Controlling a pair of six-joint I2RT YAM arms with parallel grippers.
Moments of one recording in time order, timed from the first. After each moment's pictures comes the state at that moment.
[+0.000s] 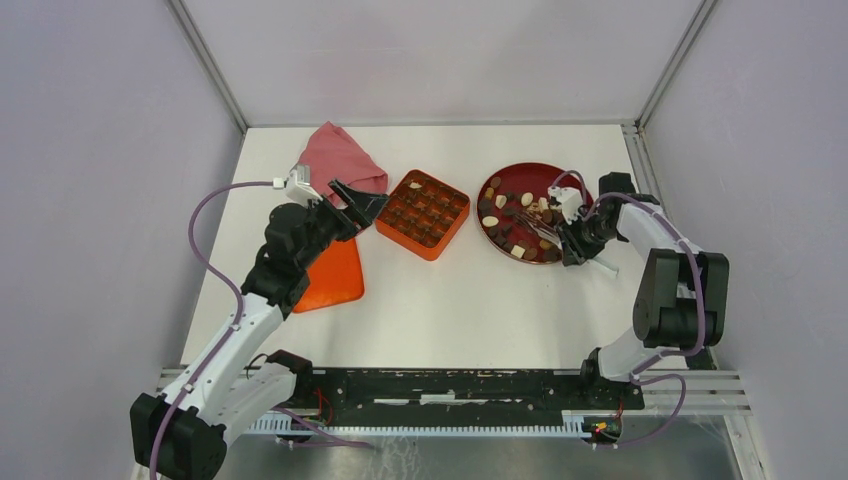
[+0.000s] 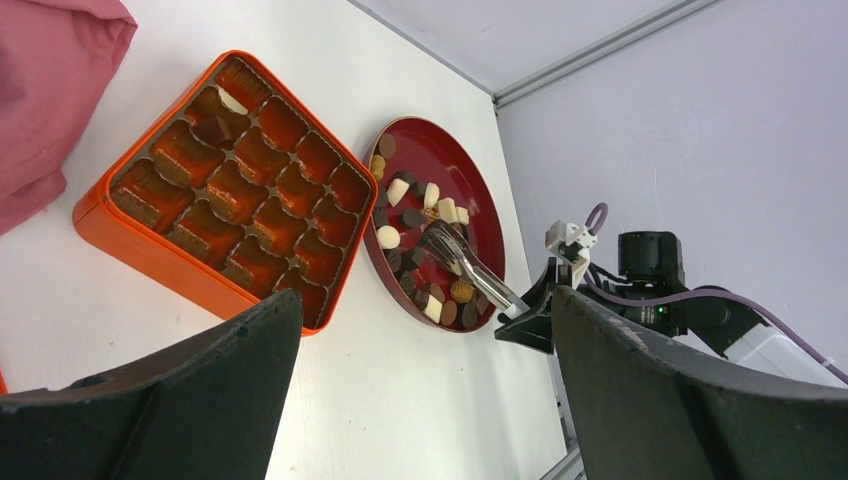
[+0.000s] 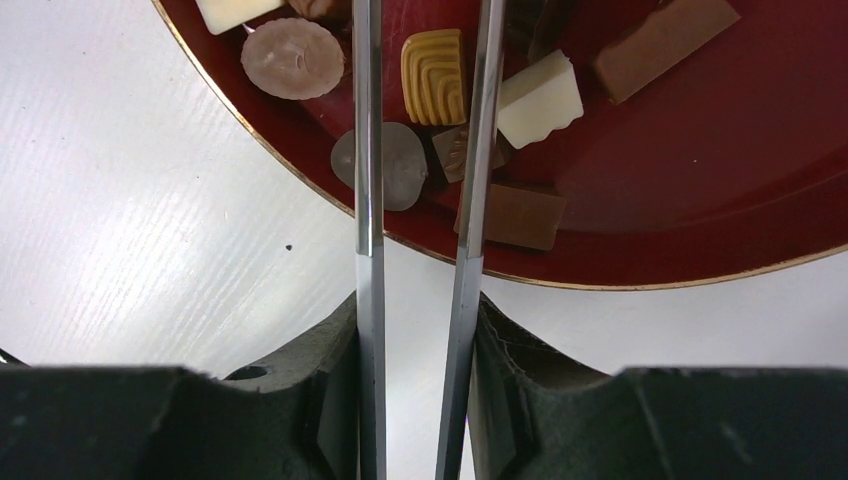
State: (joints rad) left arm -0.35 0.89 0.68 0.06 0.13 -0.87; right arm -0.11 1.58 1.02 -0.77 -0.40 -0.72
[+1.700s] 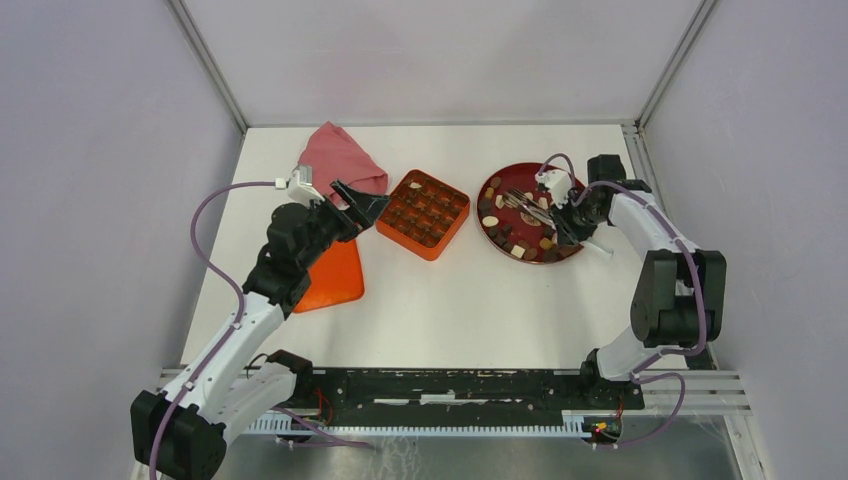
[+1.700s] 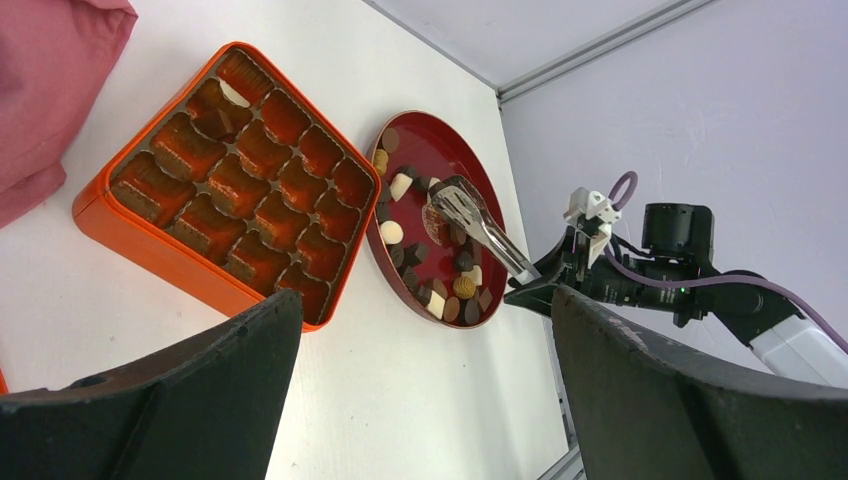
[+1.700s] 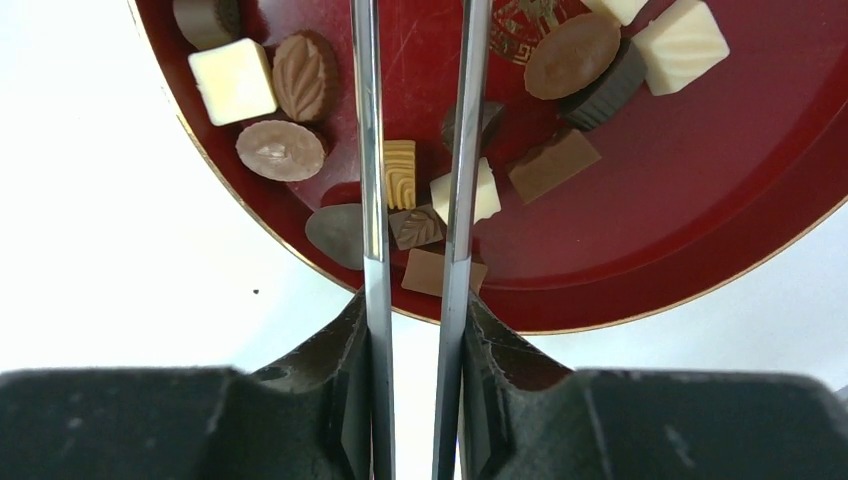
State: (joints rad) left arm -0.36 0.90 0.68 0.05 0.13 -0.87; right arm -0.02 1.61 1.14 -0.74 -0.33 -0.76
